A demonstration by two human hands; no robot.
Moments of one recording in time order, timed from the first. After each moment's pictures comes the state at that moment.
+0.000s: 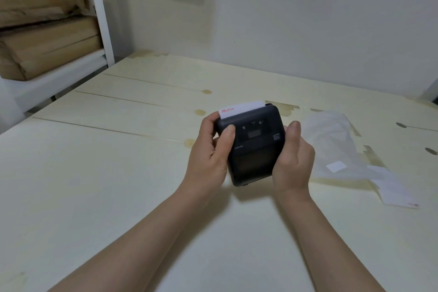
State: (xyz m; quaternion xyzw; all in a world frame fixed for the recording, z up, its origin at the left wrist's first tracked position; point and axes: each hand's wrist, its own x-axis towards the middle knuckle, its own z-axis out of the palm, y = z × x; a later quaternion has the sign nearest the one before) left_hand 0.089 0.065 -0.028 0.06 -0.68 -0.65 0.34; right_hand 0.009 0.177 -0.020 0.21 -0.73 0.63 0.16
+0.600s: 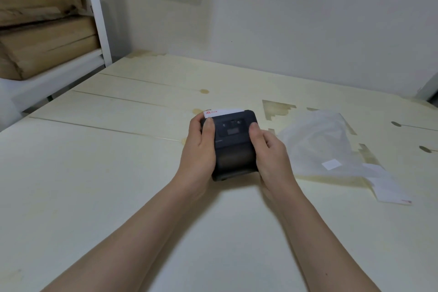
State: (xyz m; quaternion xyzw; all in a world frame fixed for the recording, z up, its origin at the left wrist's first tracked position) left_hand 0.081 0.059 -0.025 0.19 -0.61 -0.71 0.30; right_hand 0.010 0.168 -0.023 0.17 -0.75 0.64 -0.09
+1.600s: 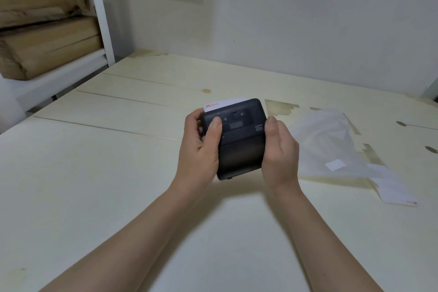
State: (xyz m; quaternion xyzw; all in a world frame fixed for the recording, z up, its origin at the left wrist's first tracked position) left_hand 0.092 0.064 -0.022 0.14 -0.62 -0.68 0.37; right_hand 0.012 0.167 -0.021 0.25 -0.73 0.63 0.09
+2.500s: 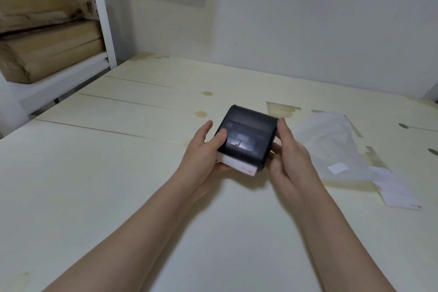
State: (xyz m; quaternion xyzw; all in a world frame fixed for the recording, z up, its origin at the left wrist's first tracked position) left_hand 0.083 0.045 -0.029 0.19 -0.54 -0.81 0.15; right_hand -0.008 0.182 -0.011 0.09 -0.59 0.78 -0.21
